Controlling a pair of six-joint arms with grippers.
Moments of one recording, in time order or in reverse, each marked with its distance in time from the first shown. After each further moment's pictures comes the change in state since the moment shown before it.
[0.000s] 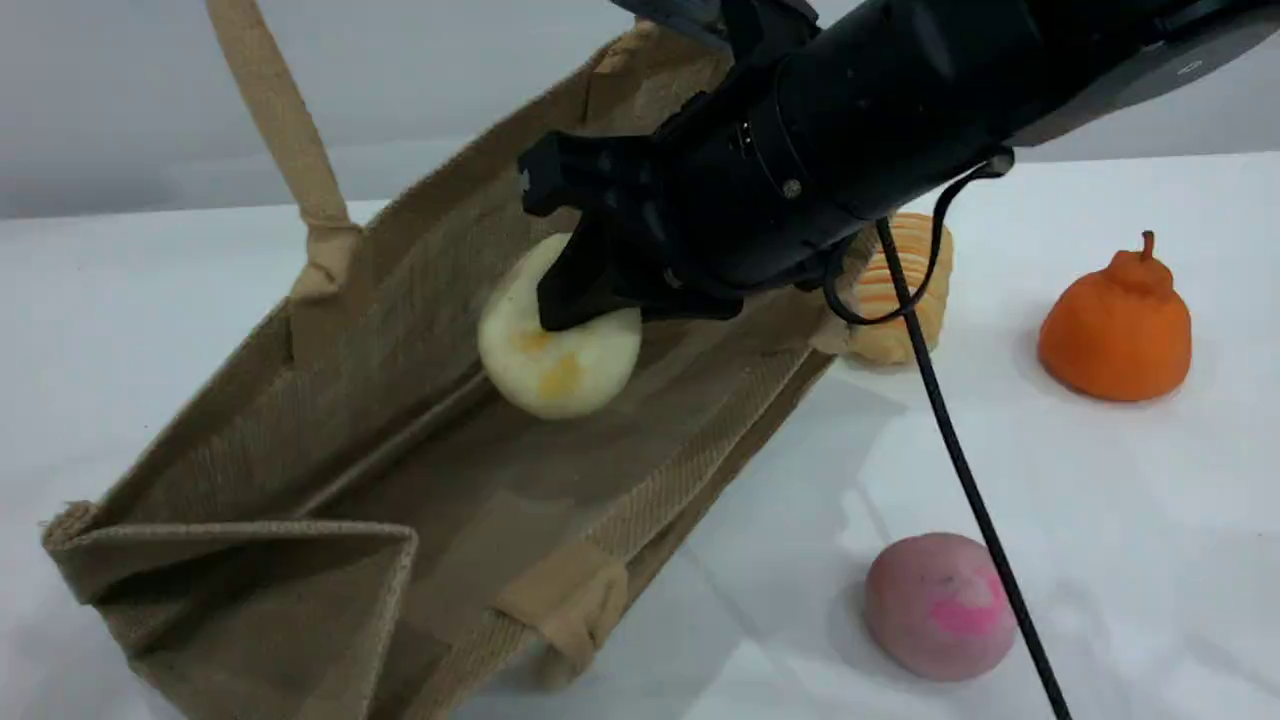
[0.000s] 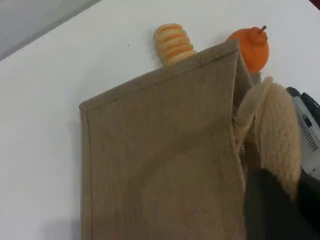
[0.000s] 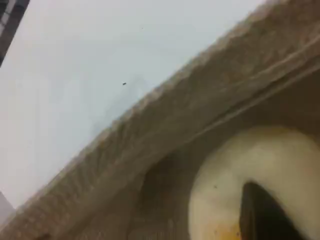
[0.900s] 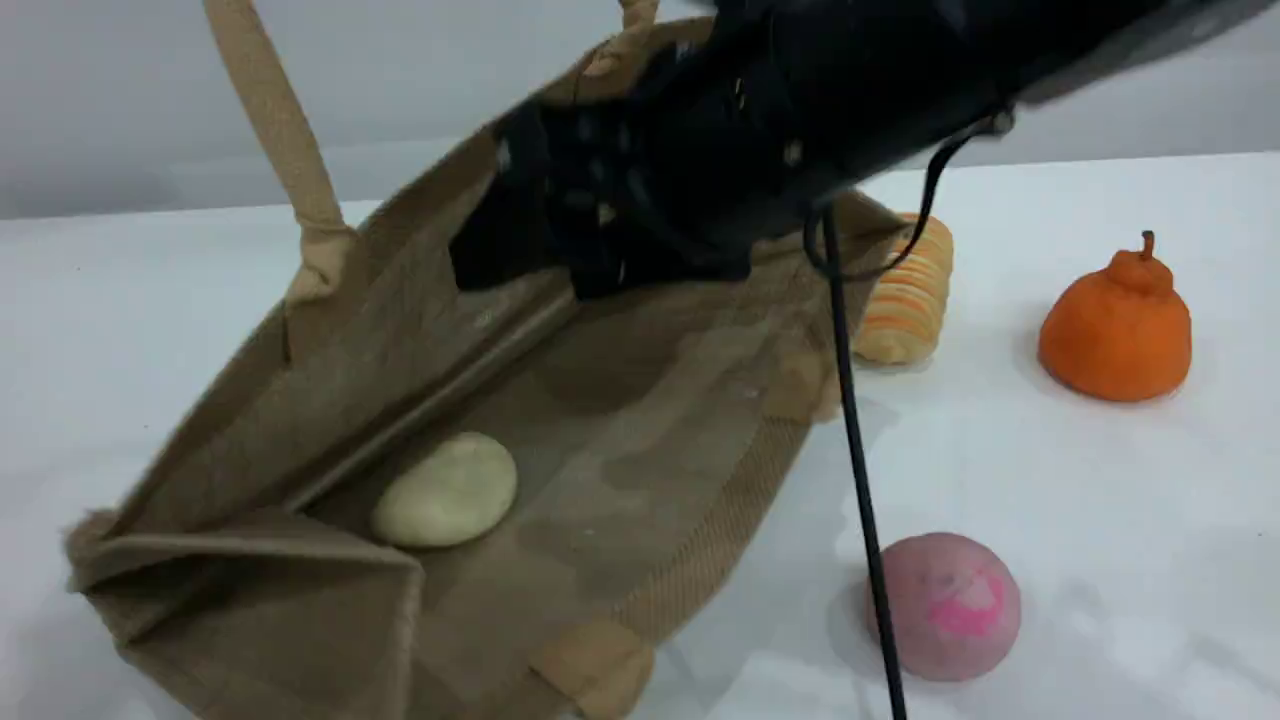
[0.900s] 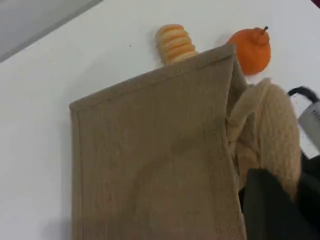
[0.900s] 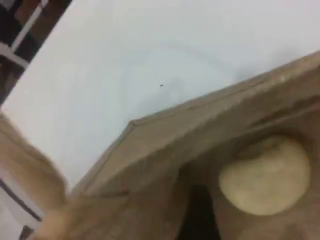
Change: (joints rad) left arm 0.000 0.000 0.000 0.003 -0.008 0.000; right arm -0.011 -0.052 -0.010 -0.047 0.075 -0.085
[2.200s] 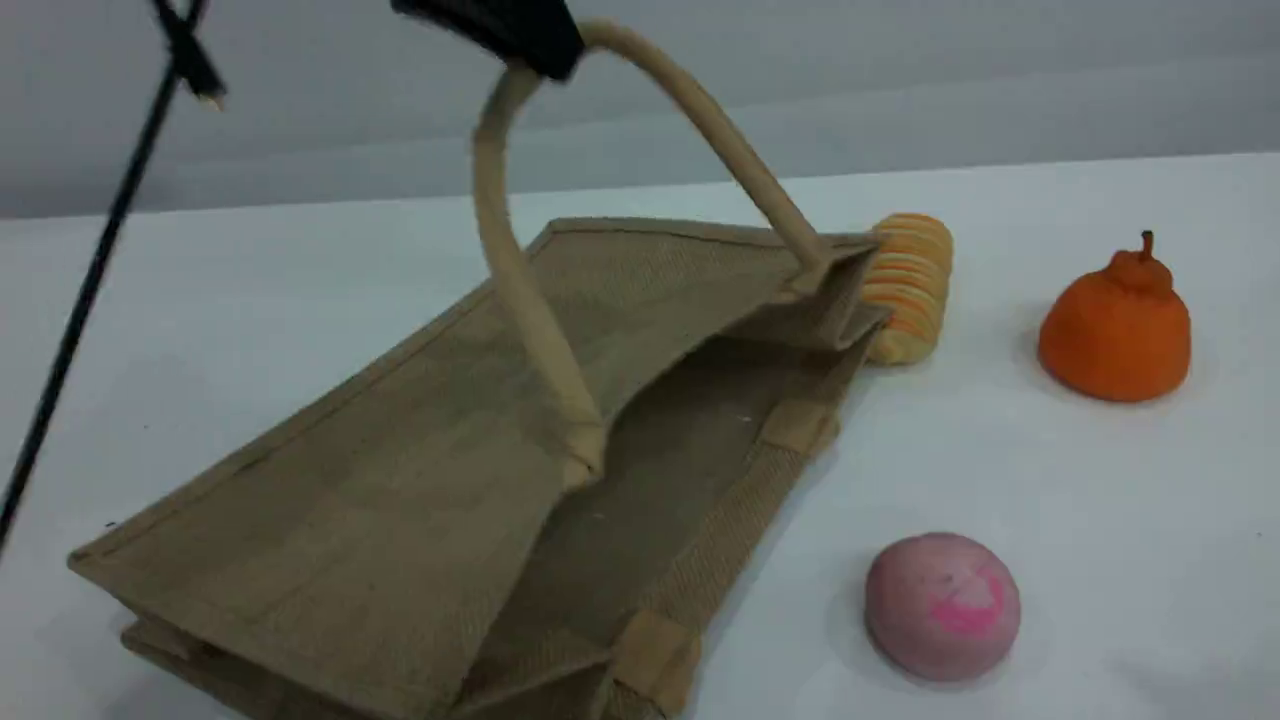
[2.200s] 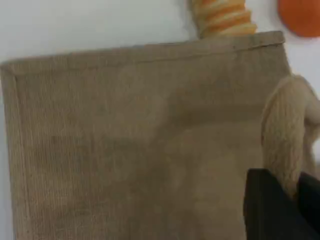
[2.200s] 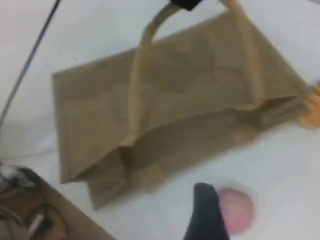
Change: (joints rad) left arm -0.150 0.364 0.011 0.077 -0.249 -0.080; right arm -0.213 -0.907 0.001 -1.380 0.469 1.163
